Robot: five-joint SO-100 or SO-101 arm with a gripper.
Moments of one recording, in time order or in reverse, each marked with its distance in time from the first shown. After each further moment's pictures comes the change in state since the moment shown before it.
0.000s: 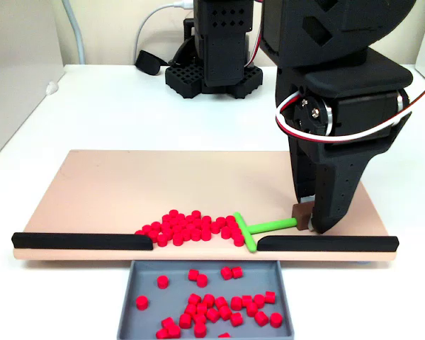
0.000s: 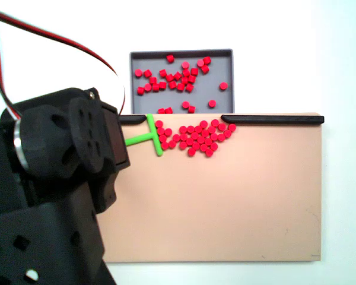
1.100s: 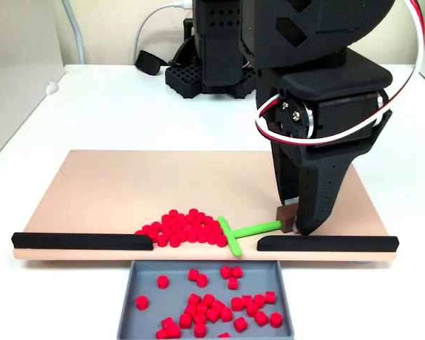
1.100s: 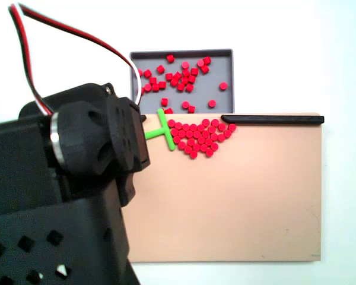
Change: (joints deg) arm 2.7 0.0 0.0 0.0 -4.5
